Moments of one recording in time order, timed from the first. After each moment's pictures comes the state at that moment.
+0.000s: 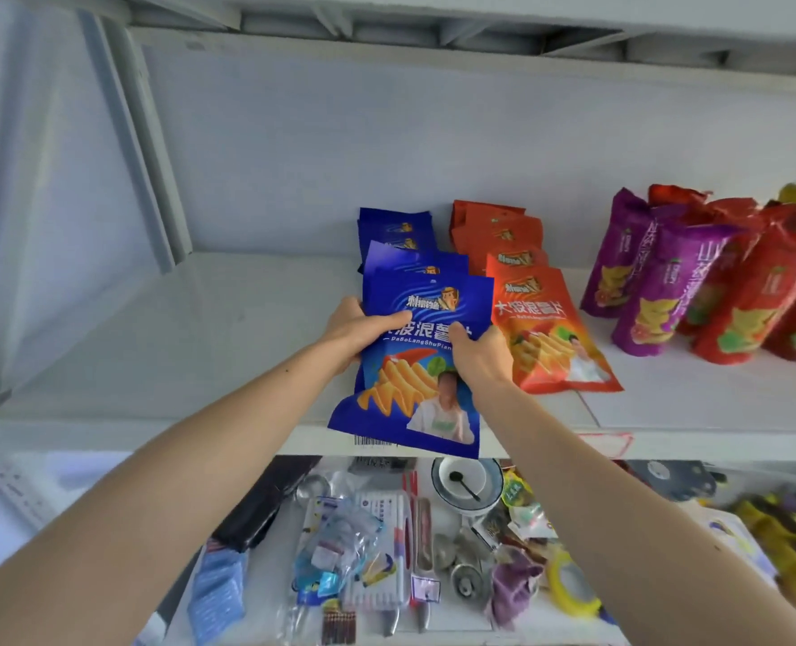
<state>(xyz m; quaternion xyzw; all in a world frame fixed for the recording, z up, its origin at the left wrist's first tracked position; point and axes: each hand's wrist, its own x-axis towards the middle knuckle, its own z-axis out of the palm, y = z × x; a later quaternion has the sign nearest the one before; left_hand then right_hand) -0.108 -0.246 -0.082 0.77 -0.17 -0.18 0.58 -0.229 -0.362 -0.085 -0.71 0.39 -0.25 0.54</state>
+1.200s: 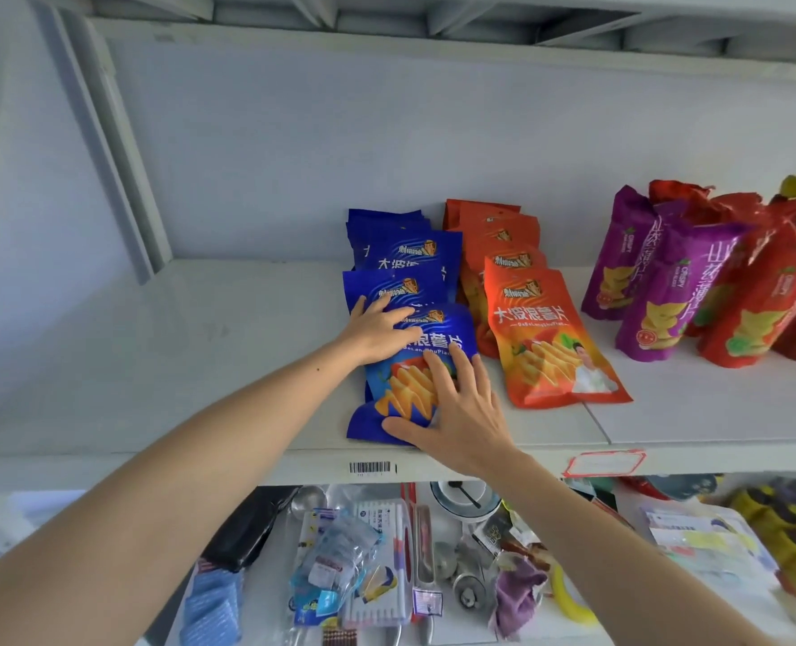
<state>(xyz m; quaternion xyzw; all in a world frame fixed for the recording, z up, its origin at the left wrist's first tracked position) -0.073 -0.290 -0.087 0.91 -0.36 -0.09 0.19 -0.250 -0.351 -0.130 -0.96 0.19 -0.12 0.15</state>
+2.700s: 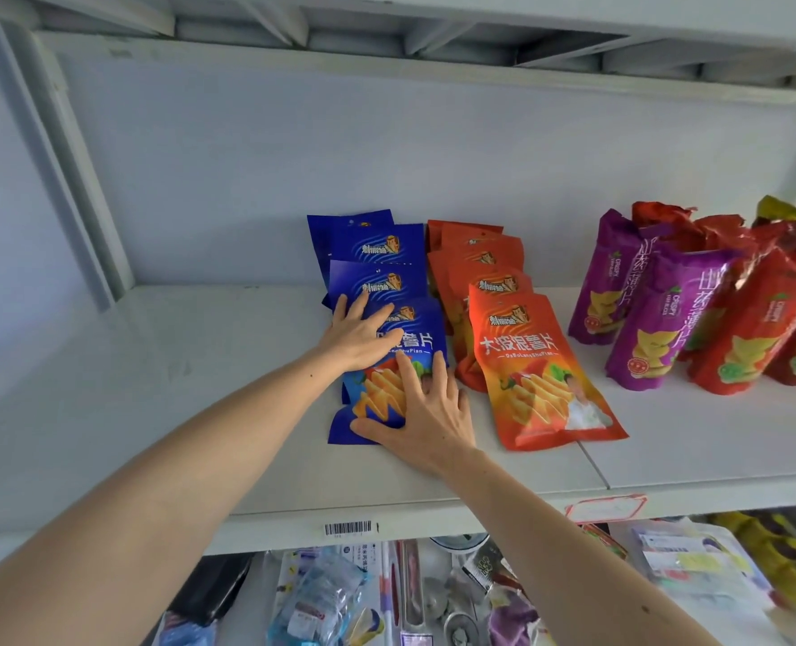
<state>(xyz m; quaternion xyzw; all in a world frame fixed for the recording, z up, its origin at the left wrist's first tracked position) -0.016 -0.327 -0.092 0.92 -0.36 -0.04 0.17 -0.188 -0.371 -0.130 -0.95 0.23 -0.12 0.15</state>
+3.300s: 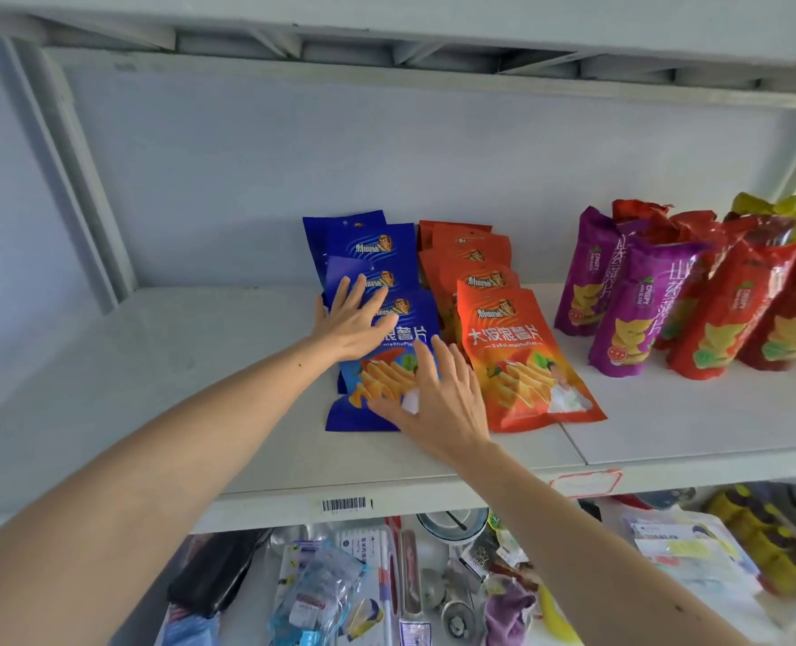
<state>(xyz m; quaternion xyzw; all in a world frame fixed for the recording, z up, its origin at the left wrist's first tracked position) -0.041 -0.313 -0.070 0.91 -0.39 0.01 0.13 -0.220 -0.375 -0.116 -0.95 0.21 -0.22 0.11</state>
